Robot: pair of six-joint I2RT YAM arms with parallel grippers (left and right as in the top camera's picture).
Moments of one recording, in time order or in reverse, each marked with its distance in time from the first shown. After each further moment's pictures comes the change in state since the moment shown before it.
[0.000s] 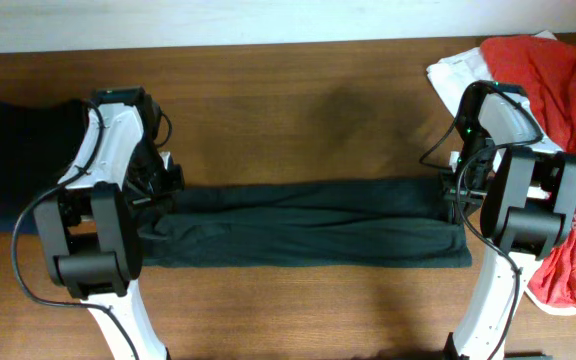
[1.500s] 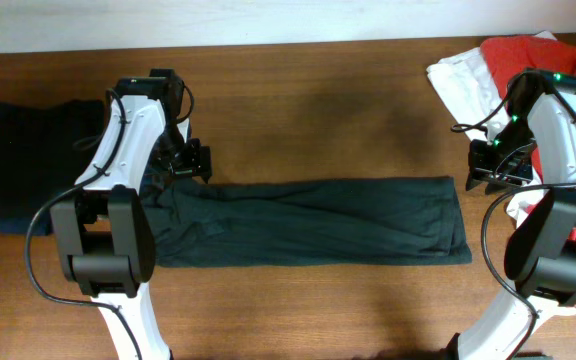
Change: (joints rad) left arm -0.104 0.000 0.097 0.184 -0.056 0.000; right arm -0.087 -0.304 -0.047 0.226 -0.062 -0.084
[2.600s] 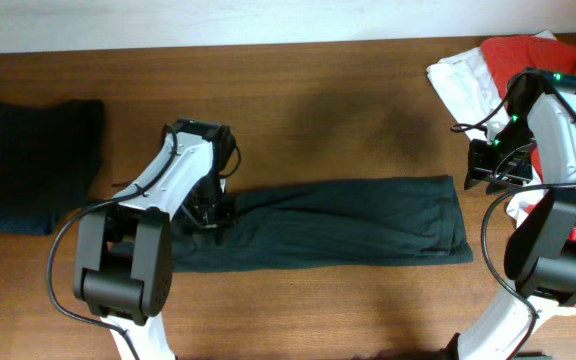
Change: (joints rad) left arm -0.204 -0.130 -0.346 -0.073 0.038 -0.140; right arm 0.000 0.000 0.000 0.003 -0.003 -0.003
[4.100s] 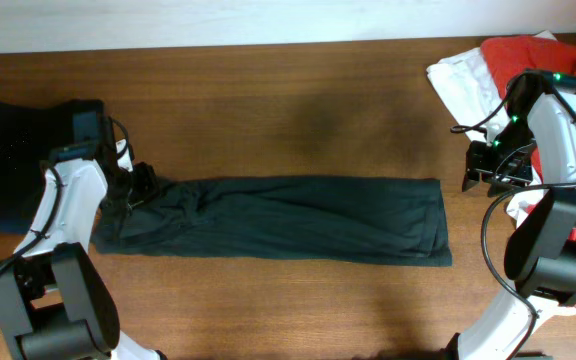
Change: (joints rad) left arm 0.465 -0.225 -0.211 0.570 0.020 0.122; right arm 0.000 0.000 0.000 -0.023 -0.005 0.000
